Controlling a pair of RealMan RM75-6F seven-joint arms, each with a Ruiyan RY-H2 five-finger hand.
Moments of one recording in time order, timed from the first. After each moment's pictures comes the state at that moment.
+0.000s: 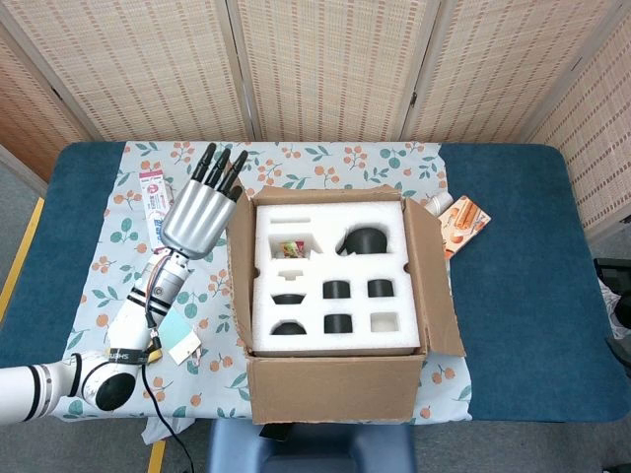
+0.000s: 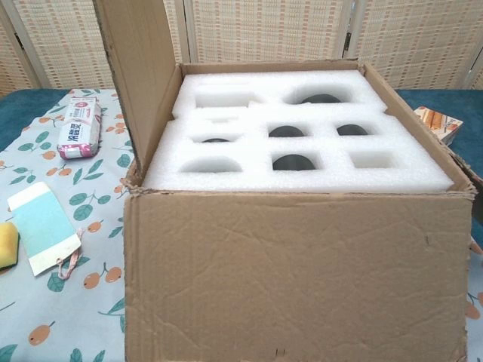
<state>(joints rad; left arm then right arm) -1.11 -1.14 -0.13 -1.83 0.88 1.24 1.01 0.00 -0.97 0.13 -1.35 -1.65 1.86 0.85</state>
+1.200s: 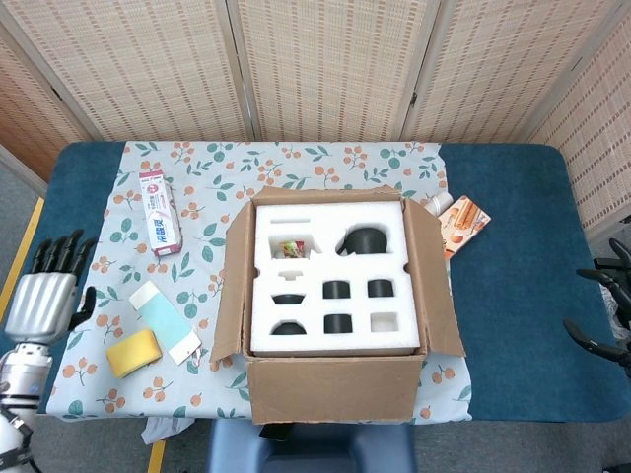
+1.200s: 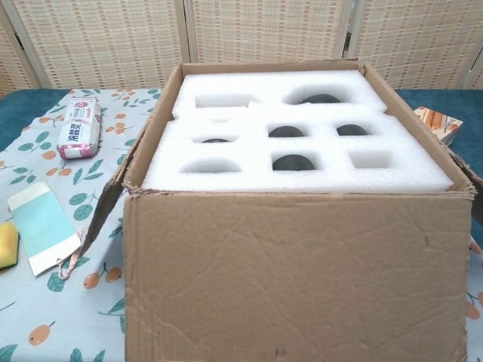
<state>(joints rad) -0.47 -0.97 0.05 -1.93 1.14 1.50 0.34 0.08 -1.00 0.11 -1.48 -1.62 1.67 0.46</state>
